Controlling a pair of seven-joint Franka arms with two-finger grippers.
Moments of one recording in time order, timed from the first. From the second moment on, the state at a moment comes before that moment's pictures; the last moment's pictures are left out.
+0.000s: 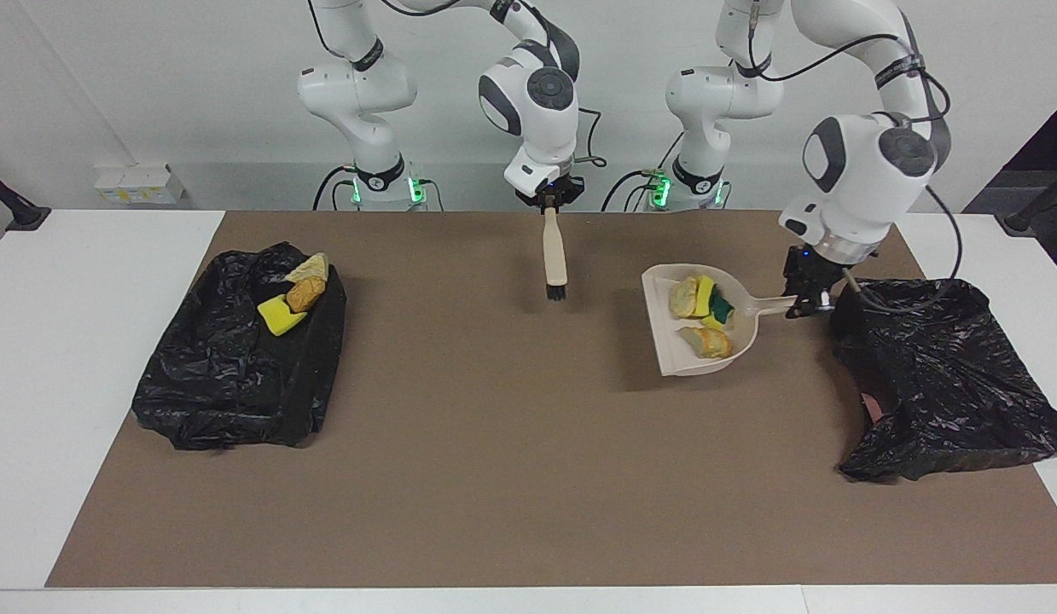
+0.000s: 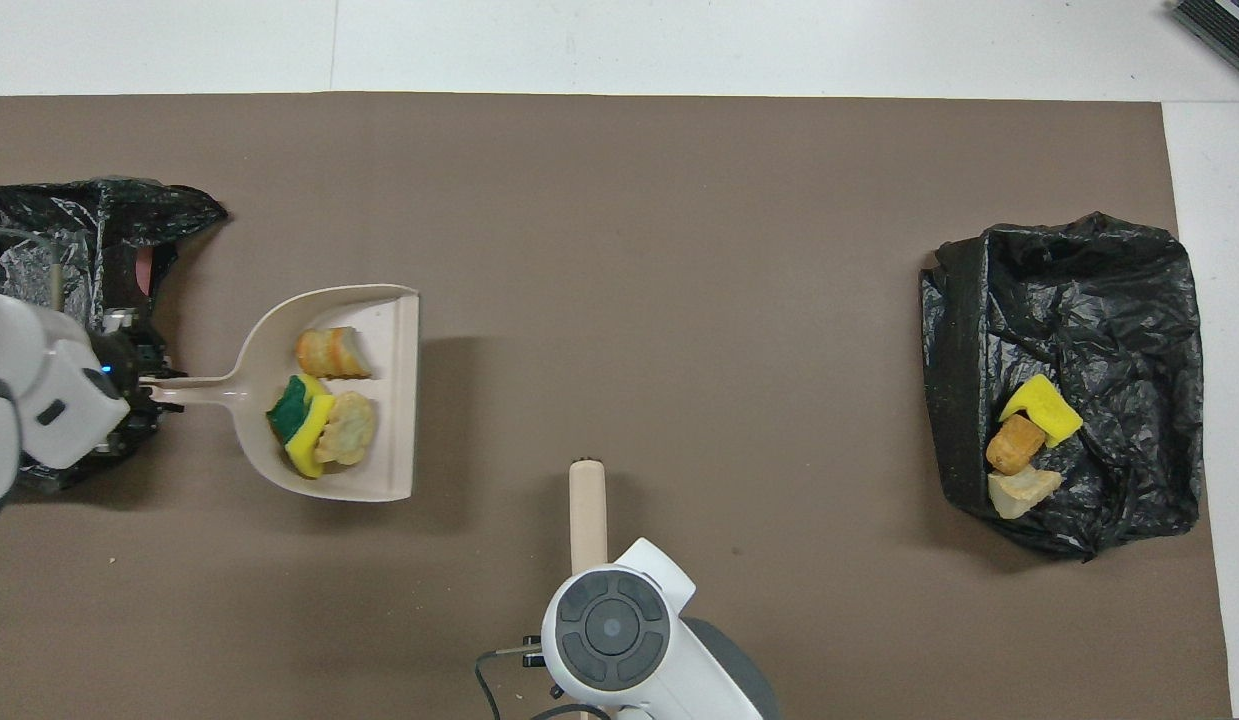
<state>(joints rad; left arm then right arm) -0.07 -0.06 0.13 -2.10 -0.01 2.04 1.69 0.18 0.04 0.72 -2.18 0.27 2.07 0.74</state>
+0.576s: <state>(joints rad) -0.07 0.00 0.53 -1.88 -0.03 1.97 1.97 0.18 0.13 0.72 -2.21 0.23 2.15 0.75</state>
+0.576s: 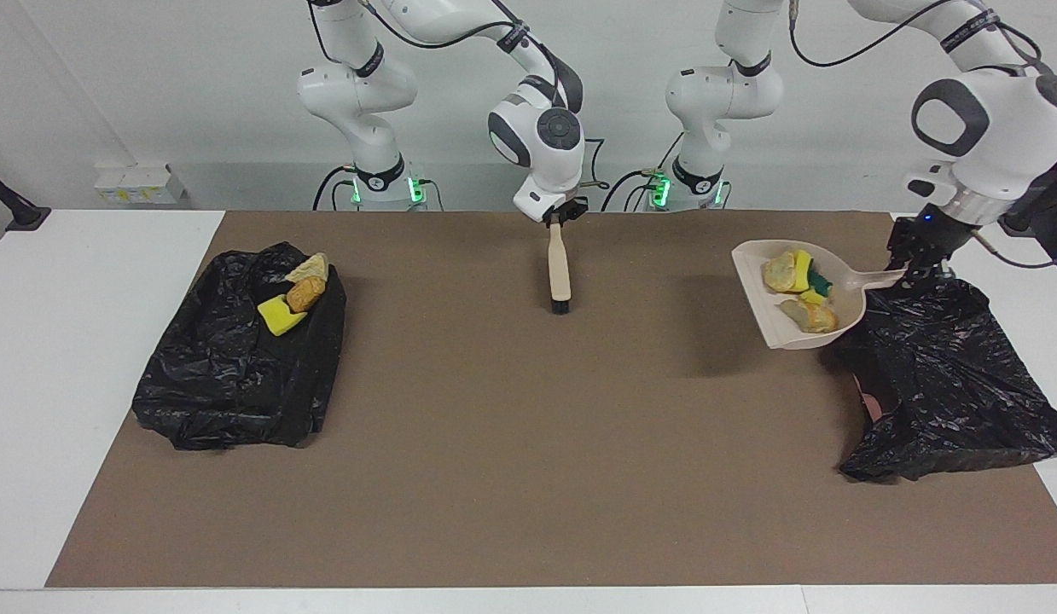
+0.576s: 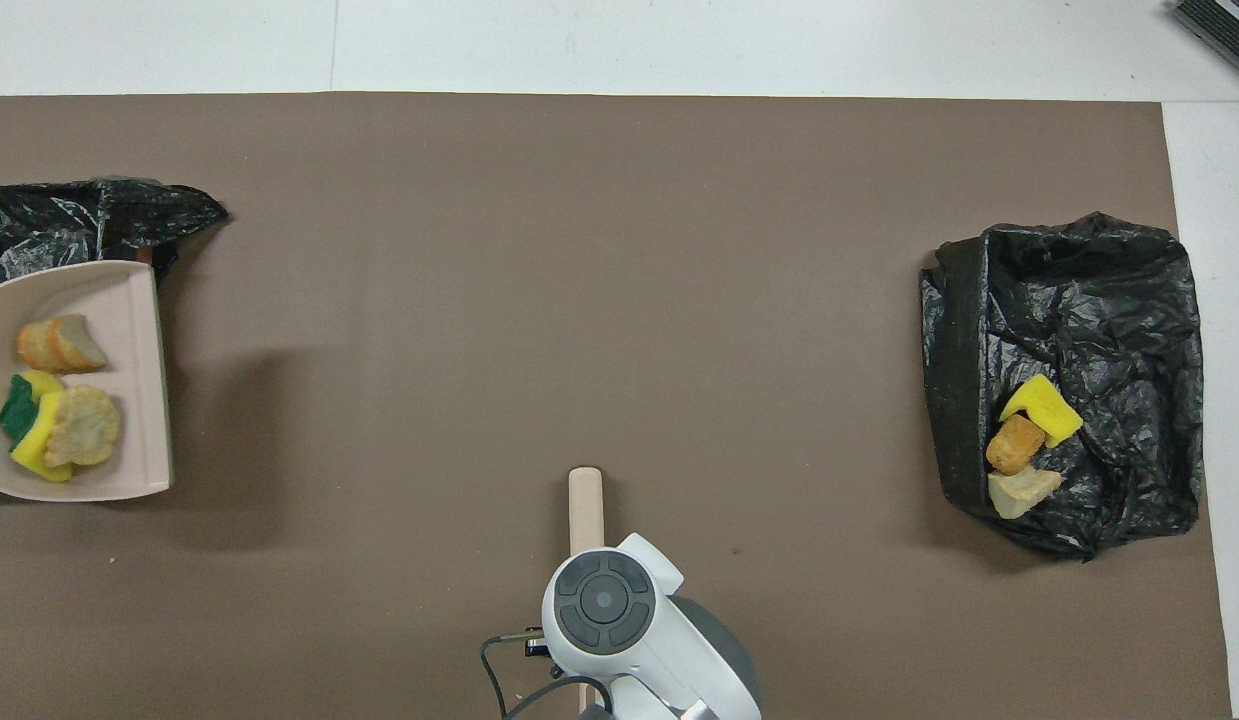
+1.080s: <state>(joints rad) -0.04 0.19 0.63 -1.63 0.01 1.97 2.03 0.17 0.14 0.72 -2.22 0.22 2.18 0.75</state>
